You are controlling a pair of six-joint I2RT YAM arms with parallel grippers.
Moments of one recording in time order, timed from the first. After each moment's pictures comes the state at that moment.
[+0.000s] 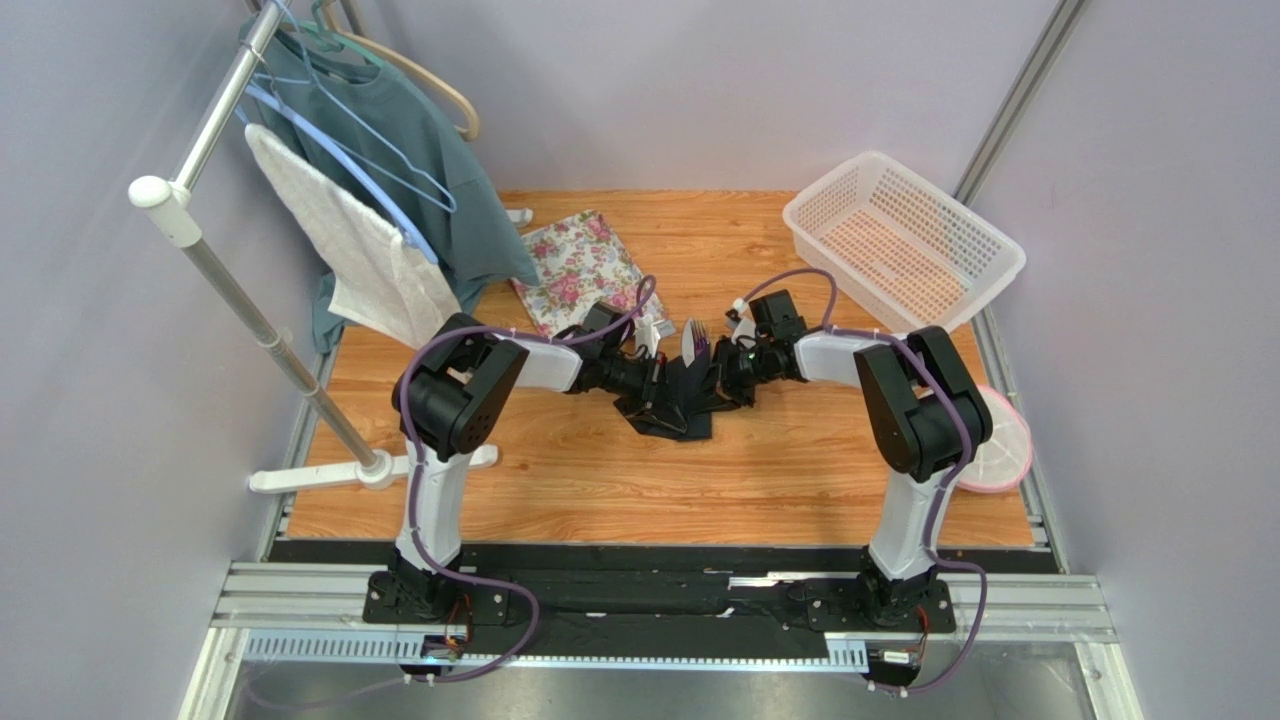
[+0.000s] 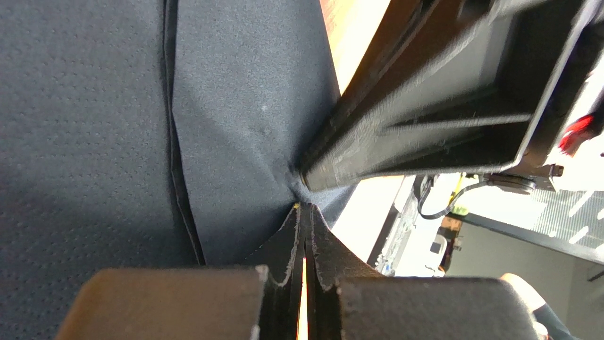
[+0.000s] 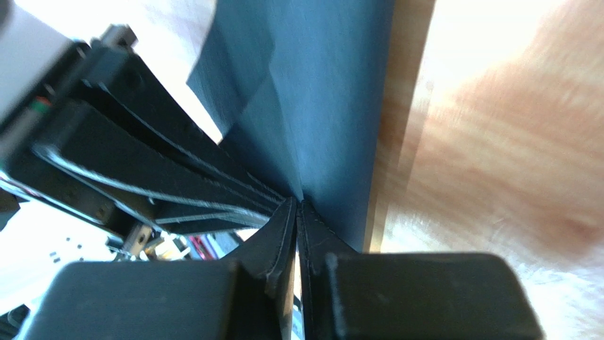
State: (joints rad) left arm -0.58 2.08 1.10 0.08 0.87 -0.53; right arm 0.35 1.89 1.00 -0.17 -0.71 0.67
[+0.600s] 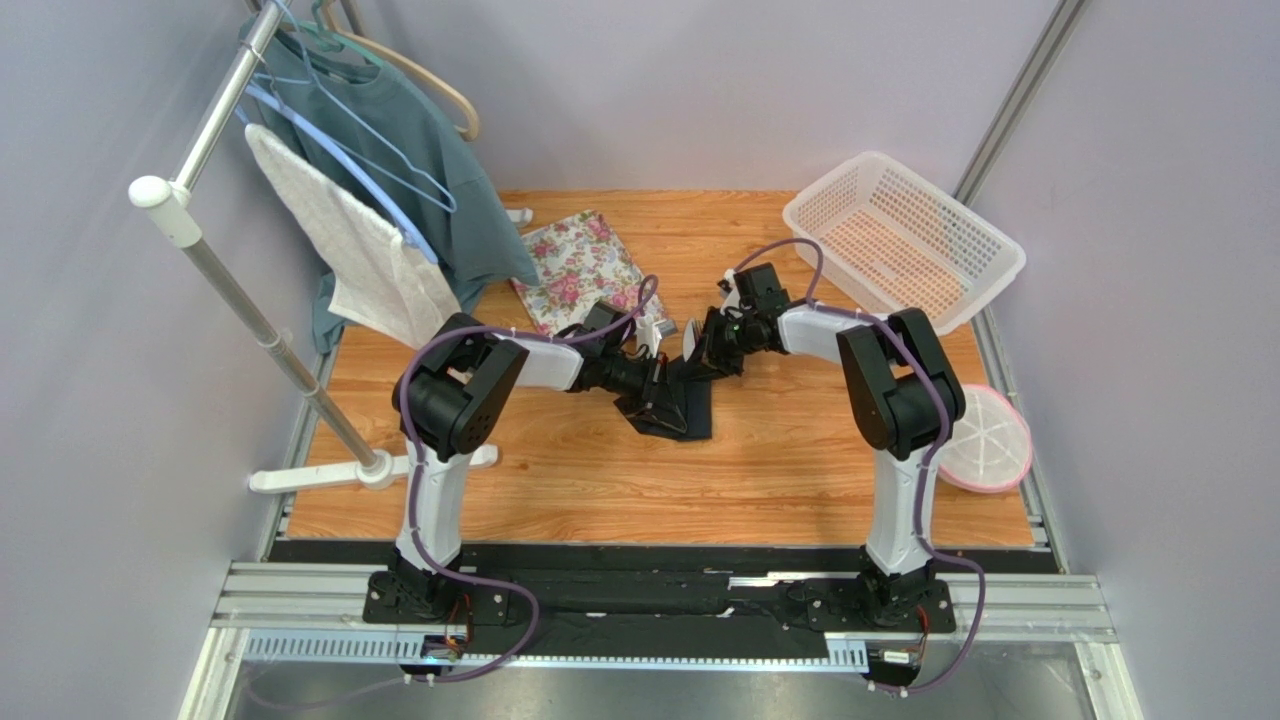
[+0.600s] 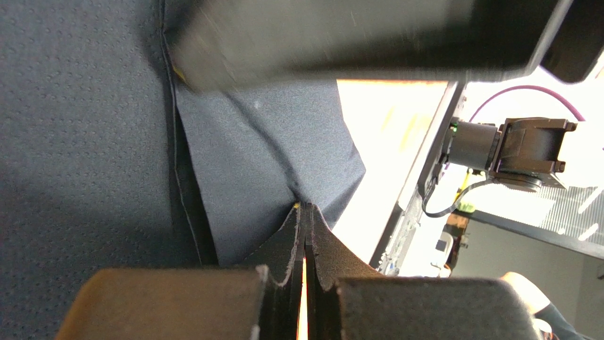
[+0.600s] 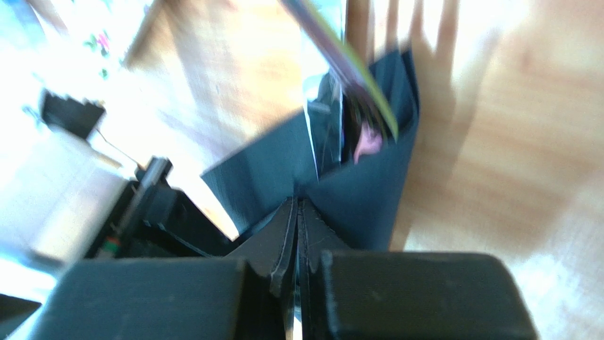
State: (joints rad) left arm -0.58 2.08 1.11 0.05 0.87 -0.50; right arm 0.36 2.02 1.21 -0.20 -0.57 0.67
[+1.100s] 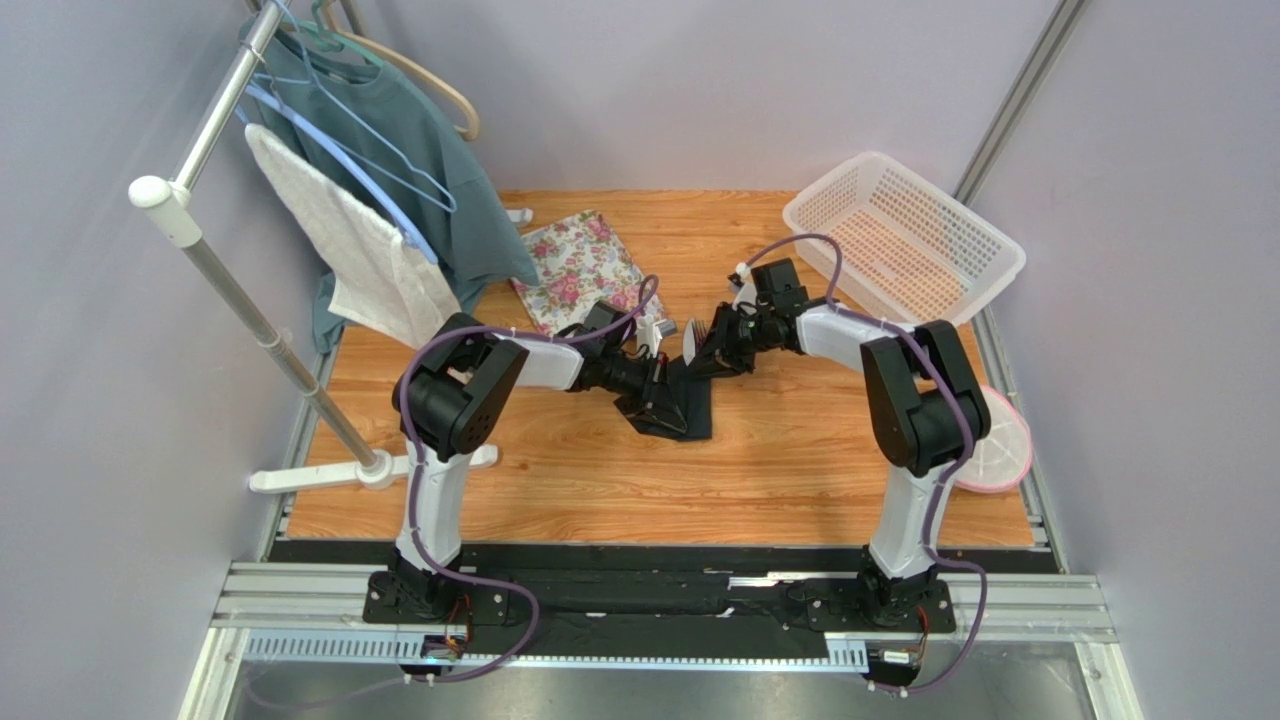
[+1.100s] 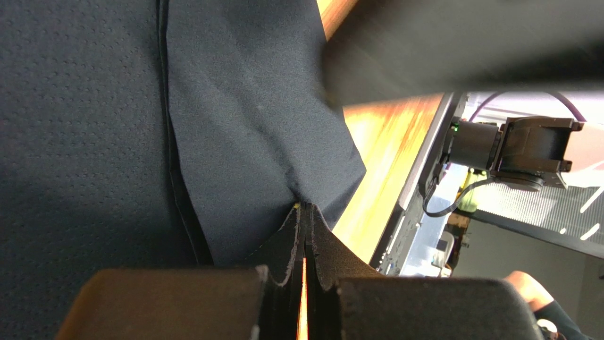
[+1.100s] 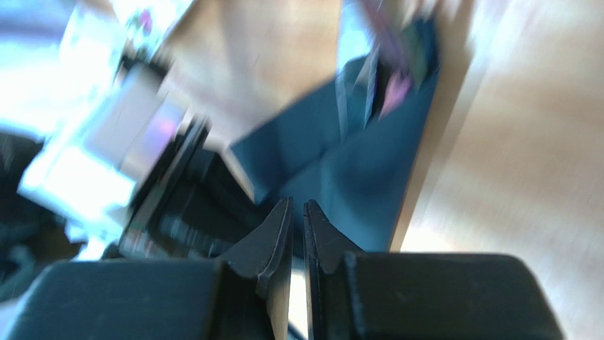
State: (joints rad) left arm -0.58 2.08 1.12 0.04 0.87 -0.50; right arm 0.33 1.95 1.20 -0.23 -0.63 0.64
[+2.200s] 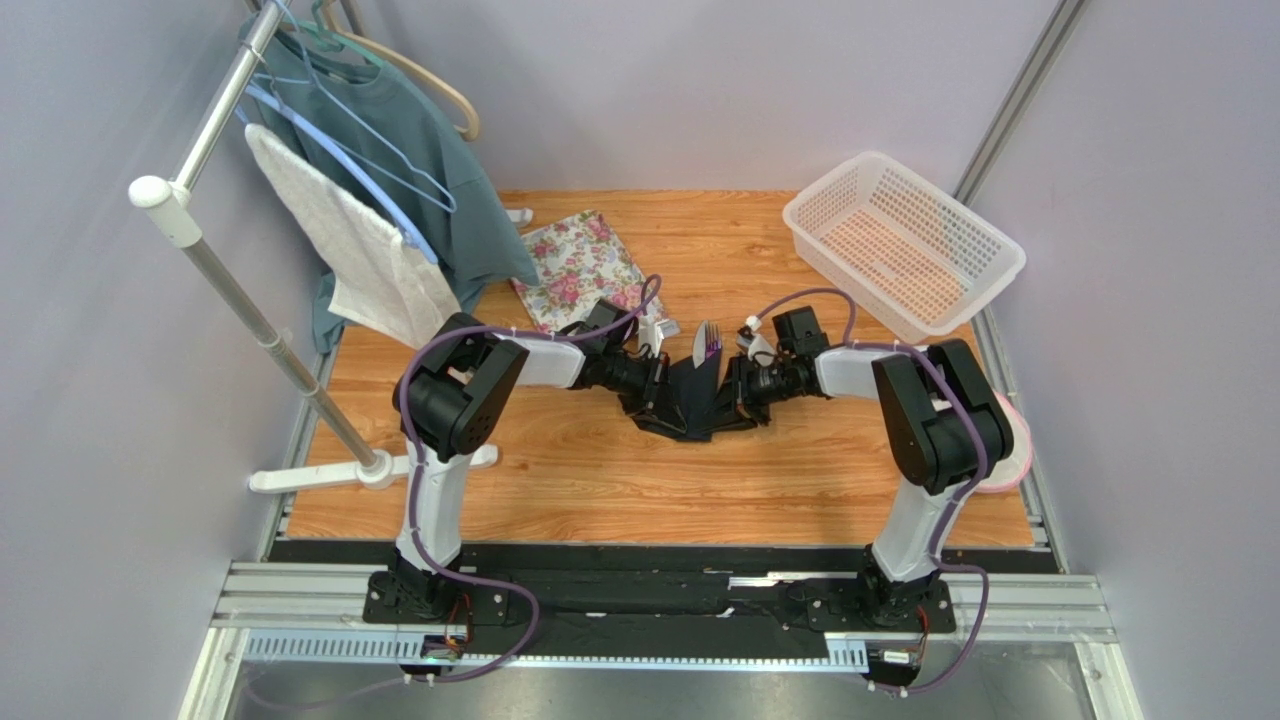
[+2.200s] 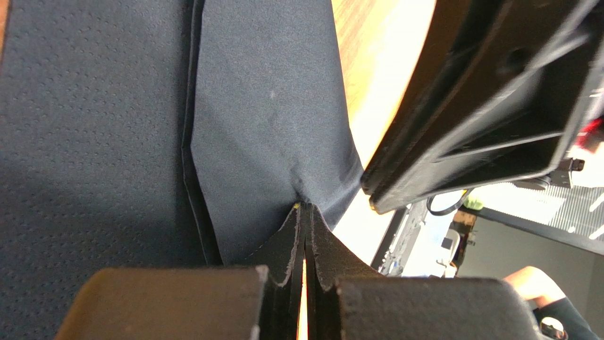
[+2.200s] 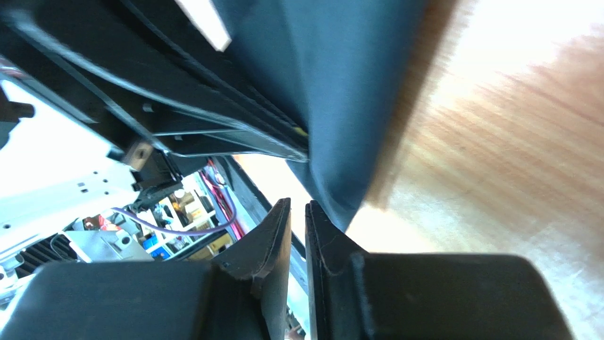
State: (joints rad) left arm -0.58 2.08 1.14 0.00 0.86 -0.47; right arm 0.29 1.81 0.87 -0.14 -0.89 0.62
